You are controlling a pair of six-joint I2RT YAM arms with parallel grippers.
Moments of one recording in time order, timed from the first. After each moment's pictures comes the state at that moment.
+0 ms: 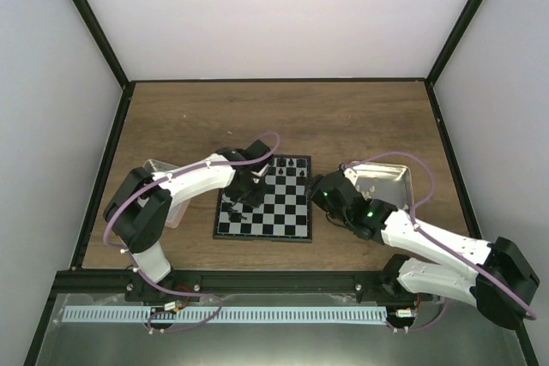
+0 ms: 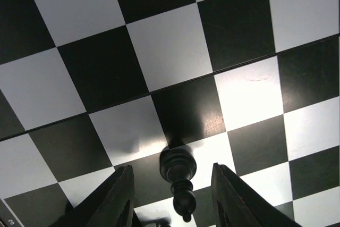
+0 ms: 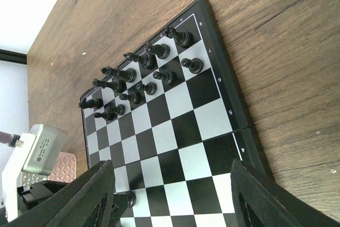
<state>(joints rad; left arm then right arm) -0.75 1.73 1.15 -0.84 0.04 -0.43 0.85 1.03 0.56 -0.22 0.29 1.28</state>
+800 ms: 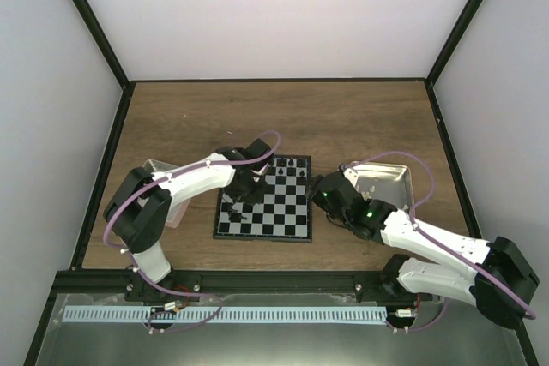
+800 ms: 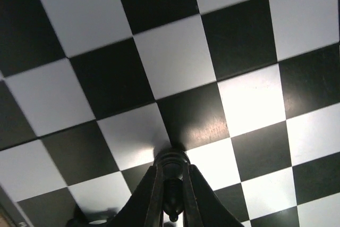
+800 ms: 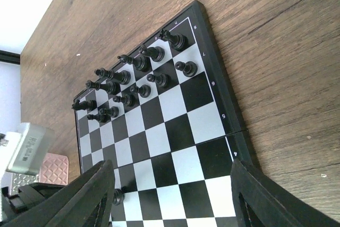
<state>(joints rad) -0.75 1.73 1.15 -0.83 0.03 -0.42 0.85 1.04 0.55 -0.22 0.31 1.26</state>
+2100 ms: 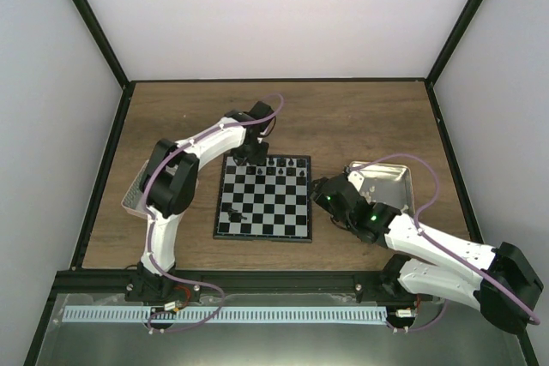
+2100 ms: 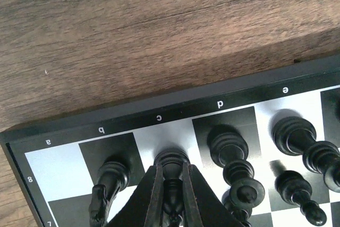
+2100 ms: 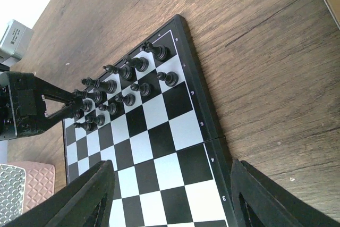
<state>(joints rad) -0.58 2.08 1.63 -0.91 -0.12 -0.28 0.85 0.99 0.52 -0.25 0.36 1.24</state>
